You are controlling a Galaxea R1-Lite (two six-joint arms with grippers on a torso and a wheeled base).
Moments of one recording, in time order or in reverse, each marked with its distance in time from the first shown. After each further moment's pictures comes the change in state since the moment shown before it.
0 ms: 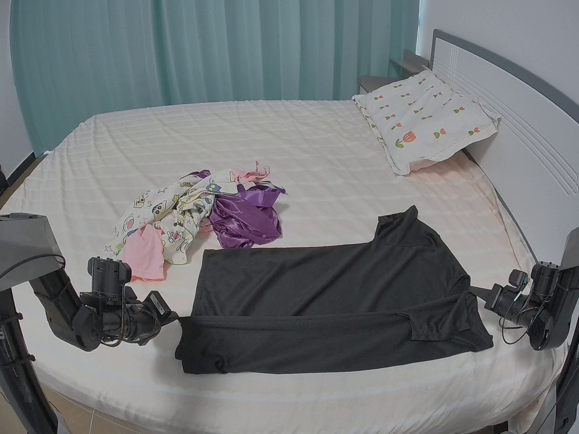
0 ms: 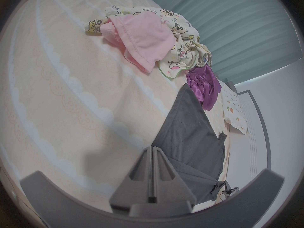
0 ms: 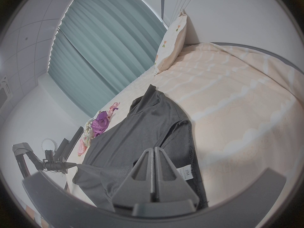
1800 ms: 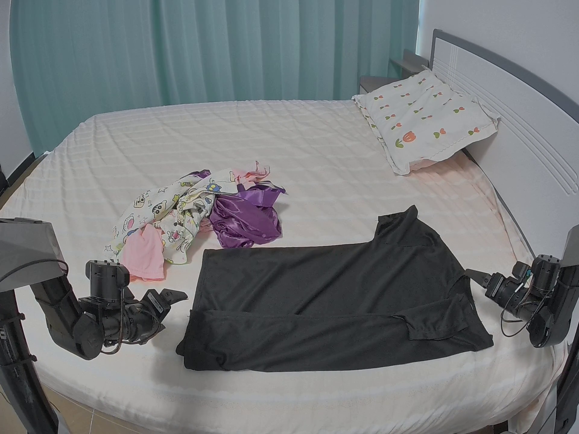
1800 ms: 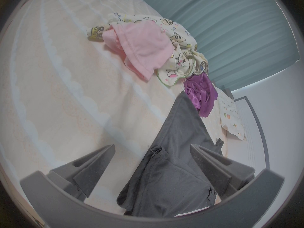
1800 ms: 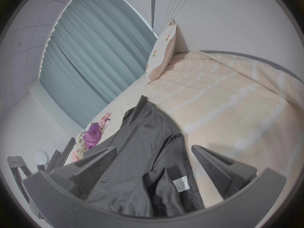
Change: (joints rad) left arm -0.011 0.015 0.058 -0.152 0.050 -0.049; right arm 0.037 -0.042 -0.012 -0.010 -0.158 0.094
